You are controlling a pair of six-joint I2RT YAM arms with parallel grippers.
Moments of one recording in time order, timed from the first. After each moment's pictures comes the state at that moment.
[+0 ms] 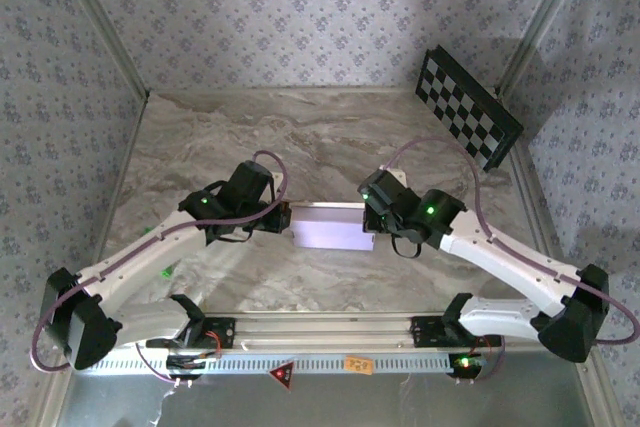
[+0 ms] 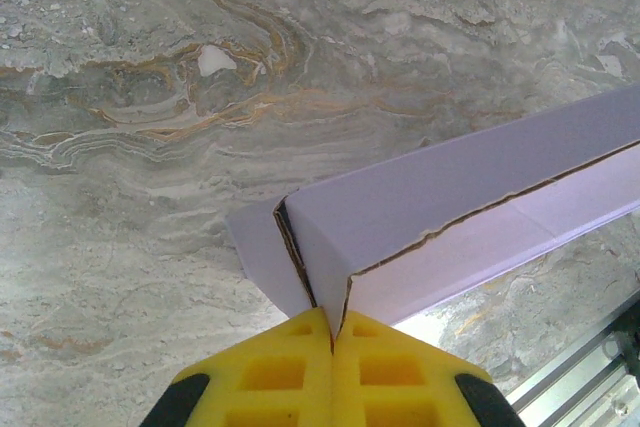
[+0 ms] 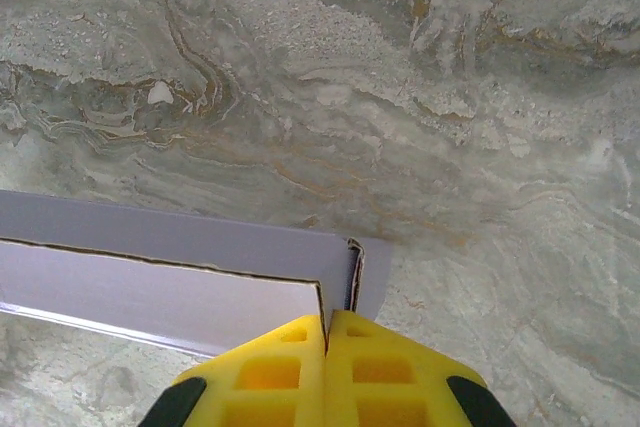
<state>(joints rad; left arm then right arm) -0.74 1.17 0.92 -0.66 0.15 -0.49 0.88 1.17 1.07 -0.94 0.28 0.81</state>
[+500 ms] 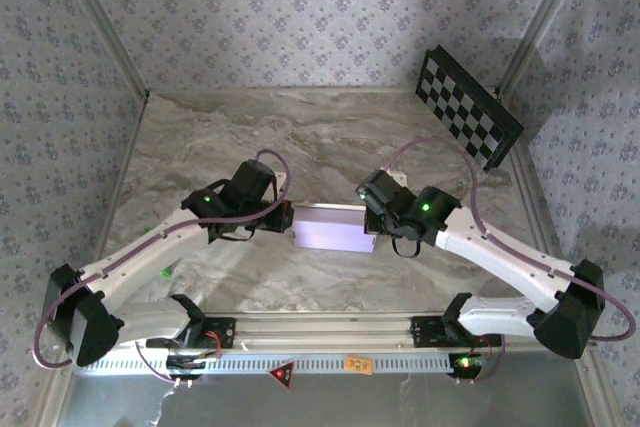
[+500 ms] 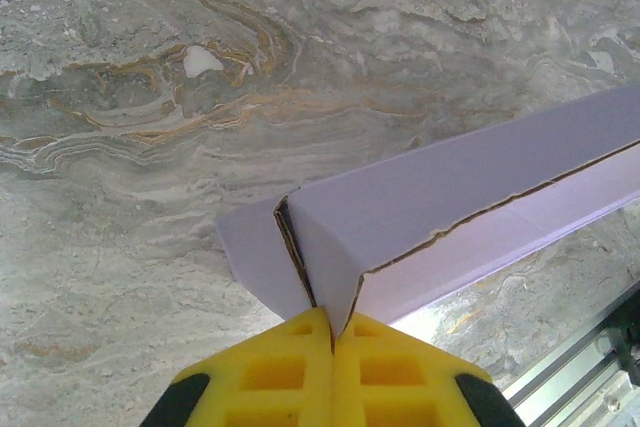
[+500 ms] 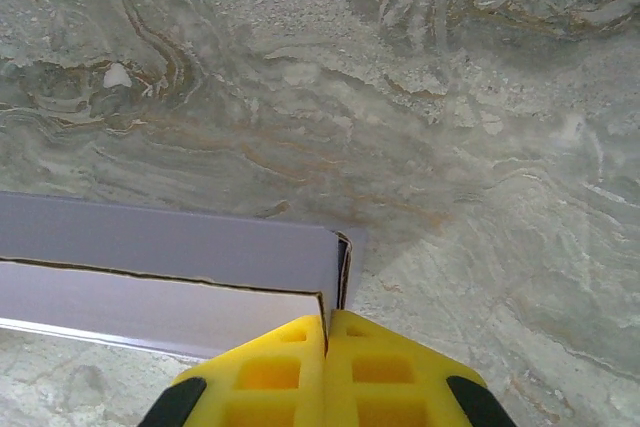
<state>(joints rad) -0.74 1.19 0.94 -0.66 0.16 -0.49 0.87 1.19 1.07 -0.99 0.29 0.82</state>
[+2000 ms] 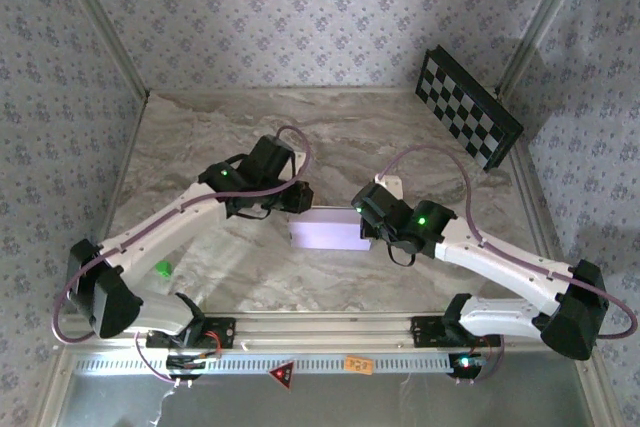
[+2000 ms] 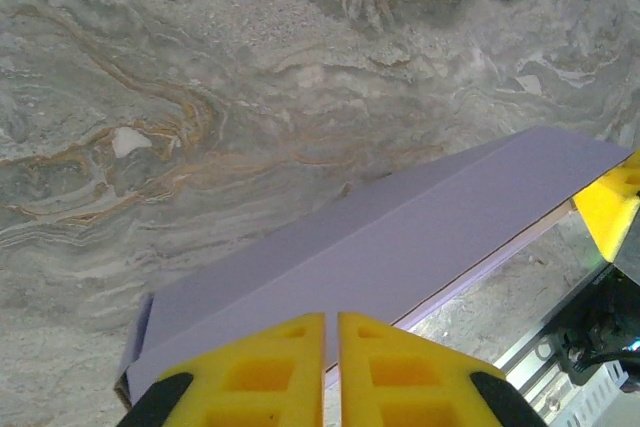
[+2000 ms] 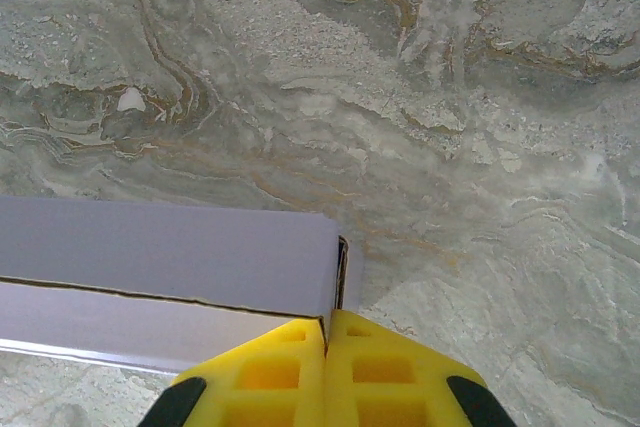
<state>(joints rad) -0.77 1.37 1.20 -0.74 0.21 -0.45 0.93 1.16 0.96 -0.84 0.39 0.81</state>
